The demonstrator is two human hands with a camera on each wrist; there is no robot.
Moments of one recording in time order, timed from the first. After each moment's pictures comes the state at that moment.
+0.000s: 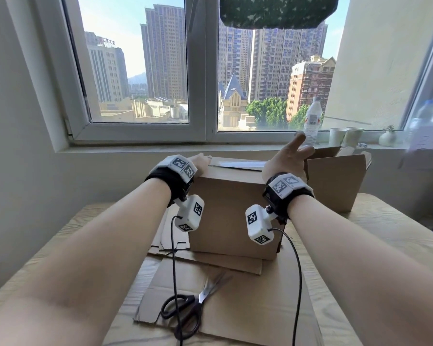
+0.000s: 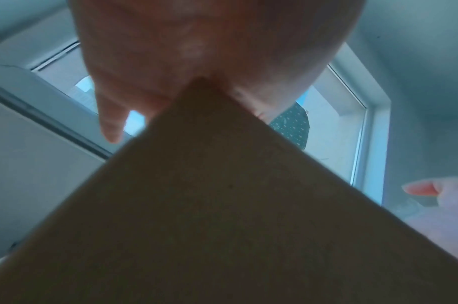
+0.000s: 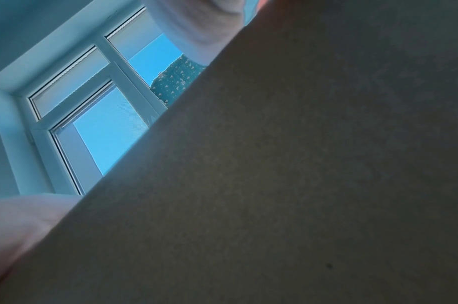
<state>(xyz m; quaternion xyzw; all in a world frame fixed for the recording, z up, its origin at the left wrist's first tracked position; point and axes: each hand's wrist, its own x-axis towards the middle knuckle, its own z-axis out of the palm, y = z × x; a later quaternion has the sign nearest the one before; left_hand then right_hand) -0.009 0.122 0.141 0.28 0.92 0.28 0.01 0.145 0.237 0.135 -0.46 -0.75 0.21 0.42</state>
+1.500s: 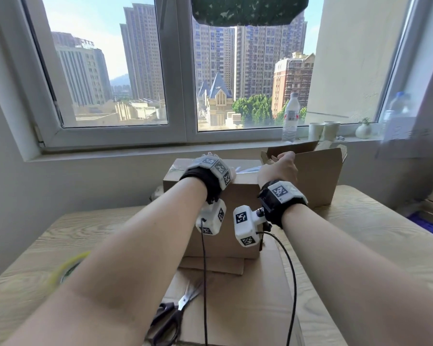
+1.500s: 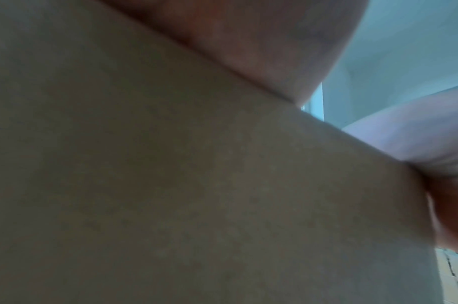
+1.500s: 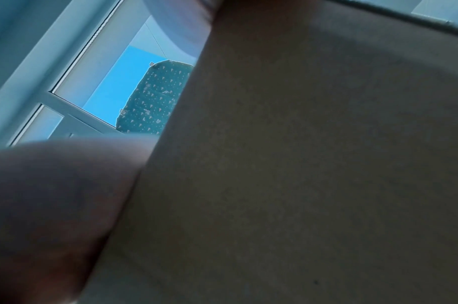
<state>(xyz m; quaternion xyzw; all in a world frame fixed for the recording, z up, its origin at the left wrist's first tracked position) 0.018 0.234 0.110 0.32 0.95 0.04 -0.01 0.164 0.278 0.115 -0.48 -0.65 0.35 0.47</state>
